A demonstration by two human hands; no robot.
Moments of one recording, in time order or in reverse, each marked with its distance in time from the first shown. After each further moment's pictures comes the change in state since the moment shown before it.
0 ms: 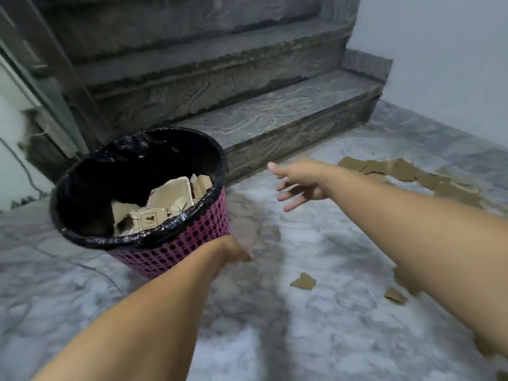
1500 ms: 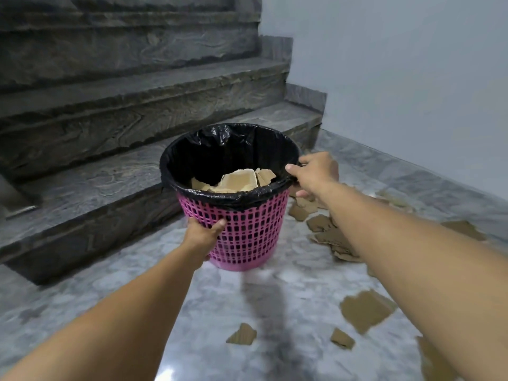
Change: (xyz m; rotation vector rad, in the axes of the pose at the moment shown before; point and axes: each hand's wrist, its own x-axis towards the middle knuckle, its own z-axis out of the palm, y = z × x) left_hand 0.075 0.135 0.011 -0.715 0.337 0.230; right_hand 0.013 0.030 -0.163 -0.089 0.790 -0.212
